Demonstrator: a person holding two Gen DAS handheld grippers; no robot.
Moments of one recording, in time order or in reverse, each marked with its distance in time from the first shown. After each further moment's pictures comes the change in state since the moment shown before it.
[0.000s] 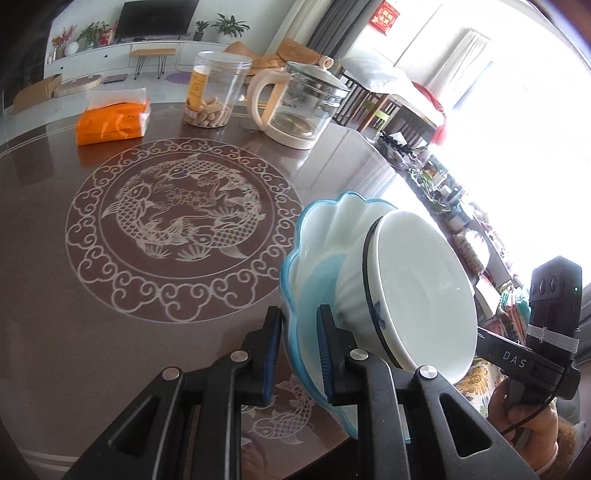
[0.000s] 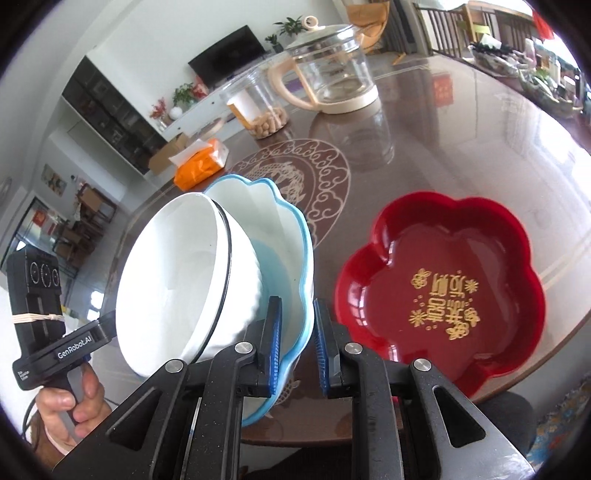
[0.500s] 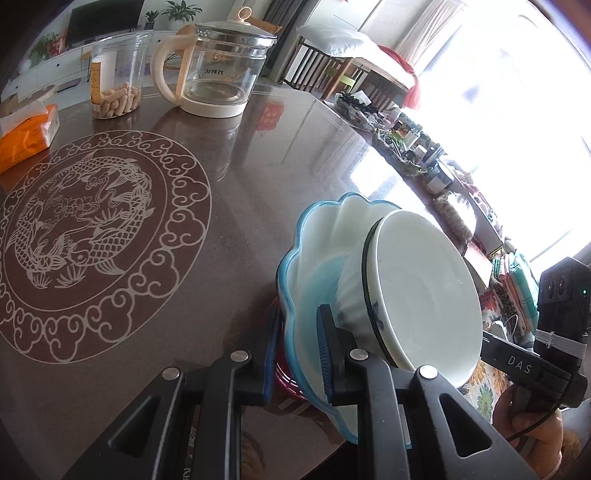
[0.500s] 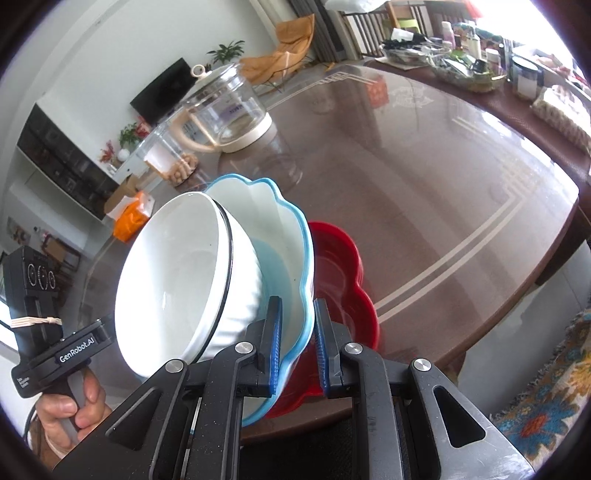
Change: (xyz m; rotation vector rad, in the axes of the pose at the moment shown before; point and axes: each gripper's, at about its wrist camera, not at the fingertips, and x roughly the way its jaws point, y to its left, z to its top) left arm 0.097 -0.086 0.010 0.102 0.111 -0.052; right arm -0.033 -0.111 0.003 0.168 -0.053 -0.131
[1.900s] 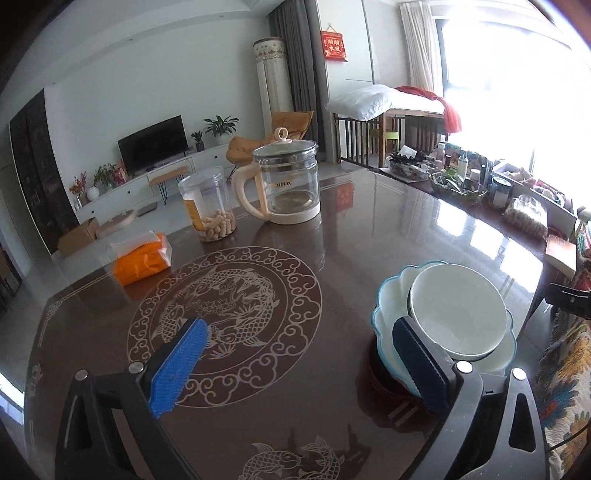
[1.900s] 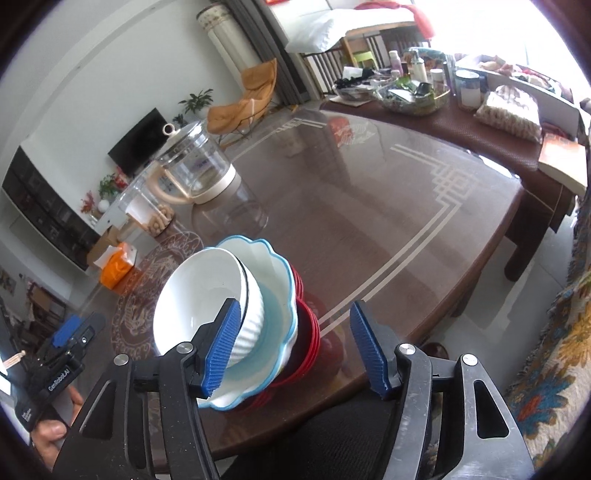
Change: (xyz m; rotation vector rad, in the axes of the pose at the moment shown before) left arm -0.101 -0.034 -0.032 0.279 -0.365 0.483; right arm -0.080 -0.012 -0.030 0.085 -0.245 -0.135
